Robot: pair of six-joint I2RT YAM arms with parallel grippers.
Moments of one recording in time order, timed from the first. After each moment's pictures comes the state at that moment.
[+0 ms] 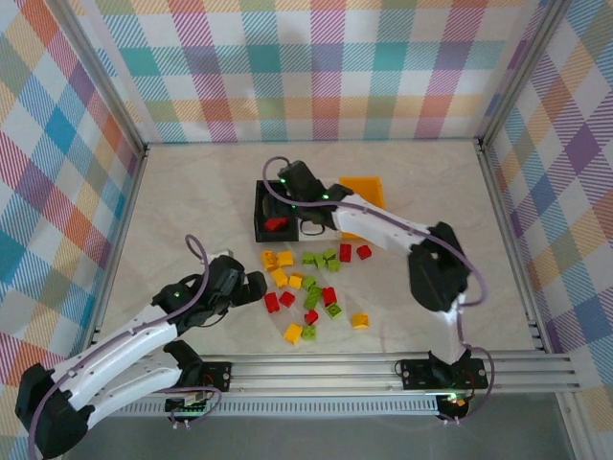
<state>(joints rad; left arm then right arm) -0.72 0.84 0.56 -0.69 -0.20 -0.88 0.82 1.90 1.60 -0.48 0.10 0.54</state>
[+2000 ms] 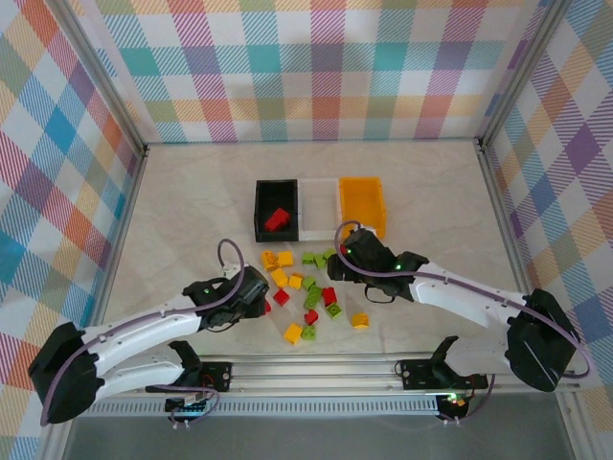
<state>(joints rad) -0.86 1.01 0.54 -0.70 -0.29 -0.86 0.84 1.26 0.78 -0.44 0.19 0.71</state>
